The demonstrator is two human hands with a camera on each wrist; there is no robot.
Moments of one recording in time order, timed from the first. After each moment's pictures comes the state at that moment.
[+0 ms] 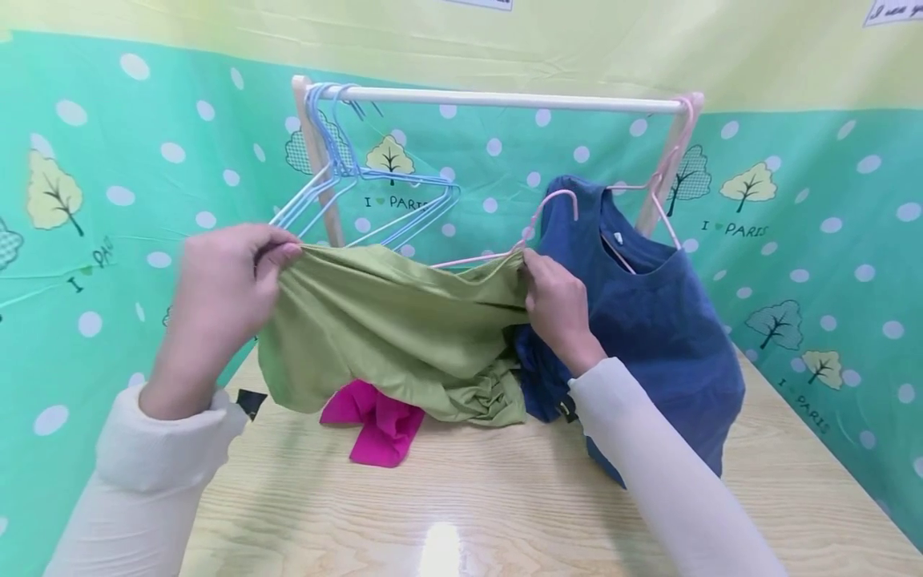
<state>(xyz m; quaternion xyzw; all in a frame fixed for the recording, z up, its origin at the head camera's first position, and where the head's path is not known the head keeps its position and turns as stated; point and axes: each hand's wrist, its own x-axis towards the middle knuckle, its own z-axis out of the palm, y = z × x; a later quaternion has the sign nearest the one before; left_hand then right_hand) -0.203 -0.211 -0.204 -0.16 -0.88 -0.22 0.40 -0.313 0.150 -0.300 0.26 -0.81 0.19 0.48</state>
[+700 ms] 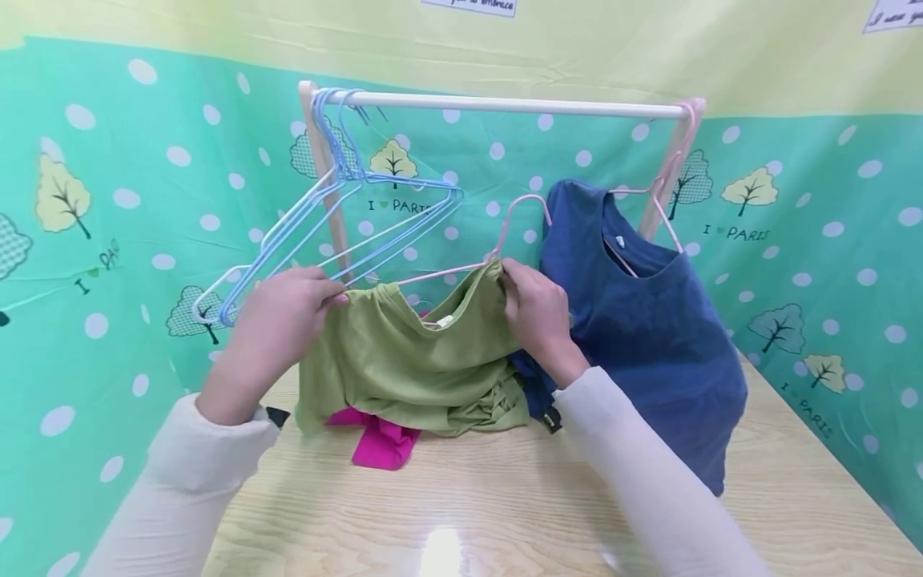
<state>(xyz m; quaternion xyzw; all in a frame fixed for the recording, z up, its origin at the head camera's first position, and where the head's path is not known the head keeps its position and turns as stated) -0.222 -0.202 -0.241 -0.23 -0.92 -0.10 0.31 -0.303 0.119 -0.300 0.27 -0.80 0.24 0.48</state>
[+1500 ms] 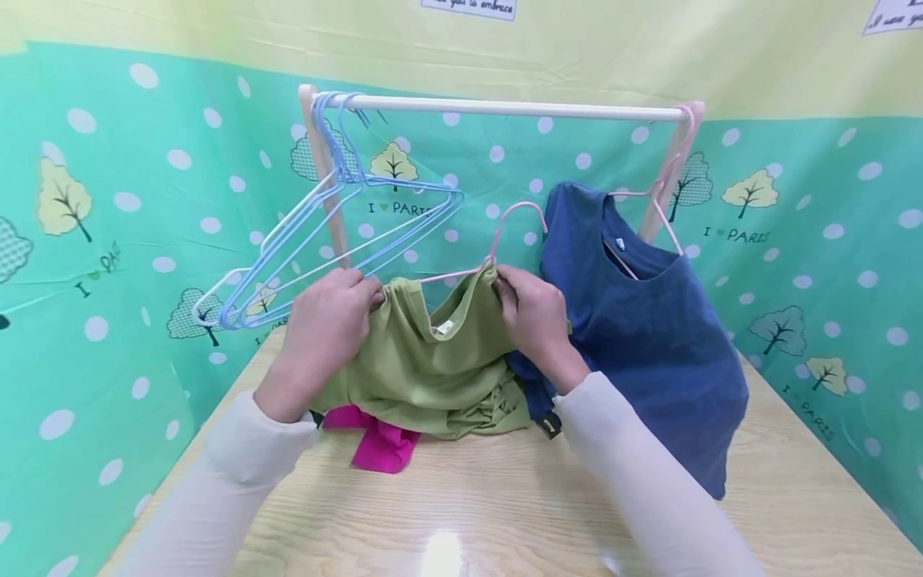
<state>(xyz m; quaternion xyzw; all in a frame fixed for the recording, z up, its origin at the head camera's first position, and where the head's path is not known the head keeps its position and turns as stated) -0.237 -0.160 -0.259 -0.22 -0.90 -0.09 0.37 -0.297 0.114 -0.299 0.28 -0.79 0.27 0.48</state>
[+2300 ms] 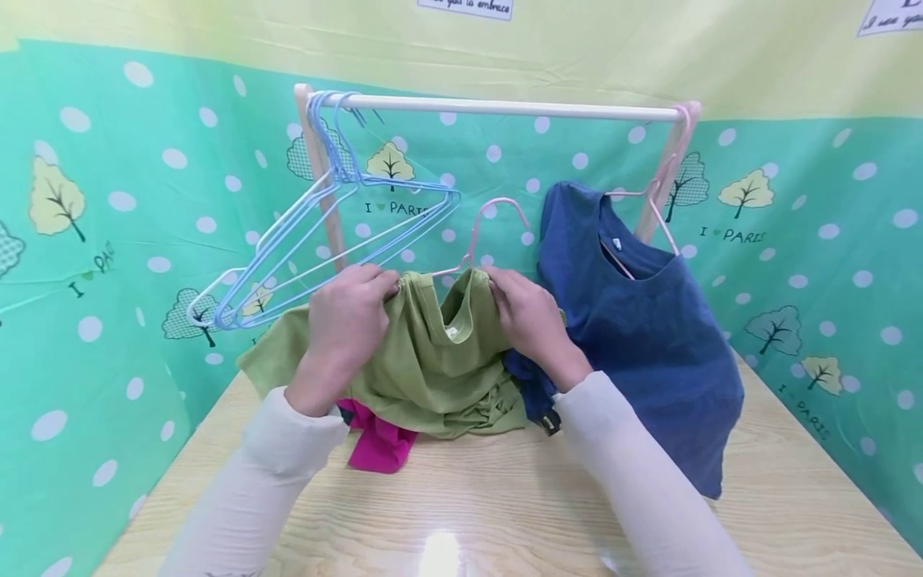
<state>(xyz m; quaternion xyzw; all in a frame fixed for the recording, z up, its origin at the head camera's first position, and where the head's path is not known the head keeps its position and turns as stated) -0.248 -0.136 -0.264 -0.23 -0.84 -0.12 0.49 -0.301 0.125 -0.301 0.32 -0.83 0.24 0.39</state>
